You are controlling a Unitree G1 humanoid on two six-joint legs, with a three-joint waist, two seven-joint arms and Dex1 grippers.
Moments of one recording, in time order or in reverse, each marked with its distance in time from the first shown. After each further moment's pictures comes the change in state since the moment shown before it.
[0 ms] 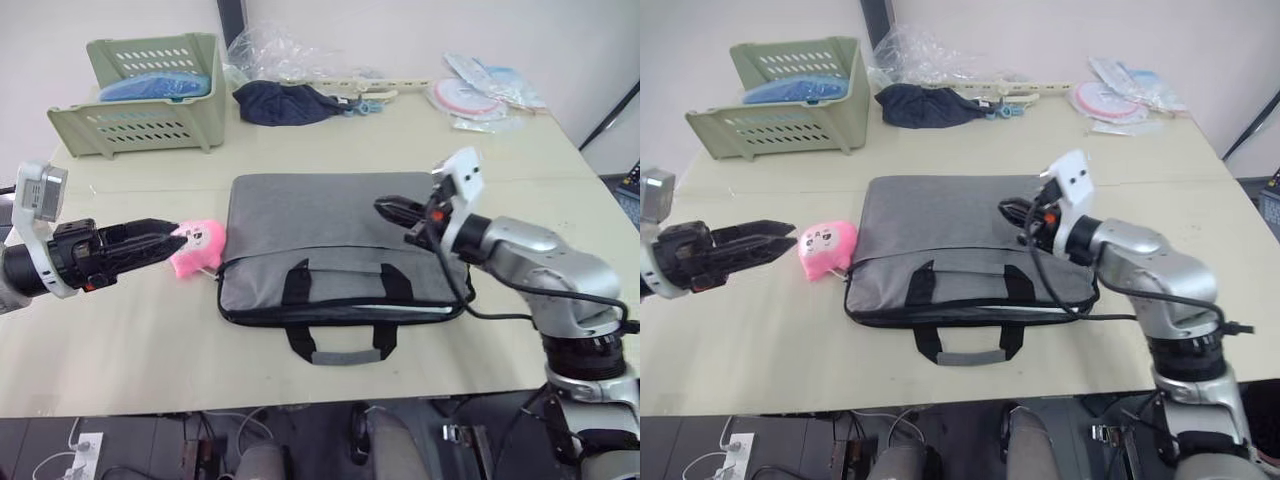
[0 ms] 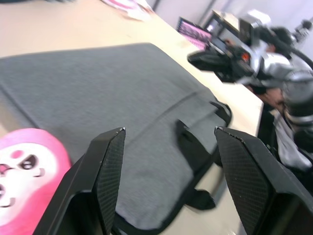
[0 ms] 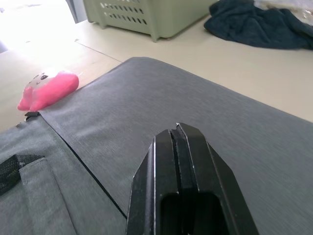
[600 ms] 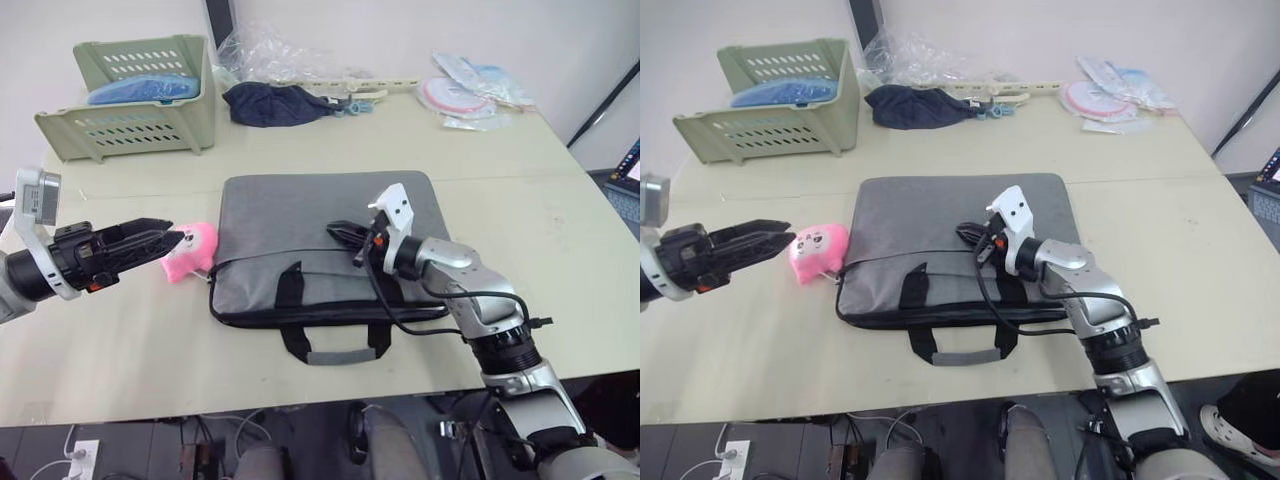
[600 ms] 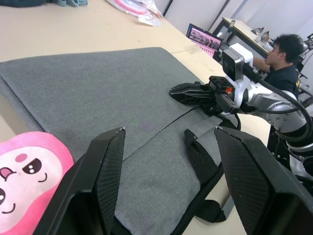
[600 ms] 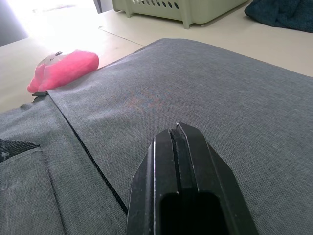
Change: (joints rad) left arm 0.065 -0.010 0.052 -0.056 -0.027 0.034 0.044; right arm -0.014 0.206 0.099 0.278 -0.194 -0.258 0.132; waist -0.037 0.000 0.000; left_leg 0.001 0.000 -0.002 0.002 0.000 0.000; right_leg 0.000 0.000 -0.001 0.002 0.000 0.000
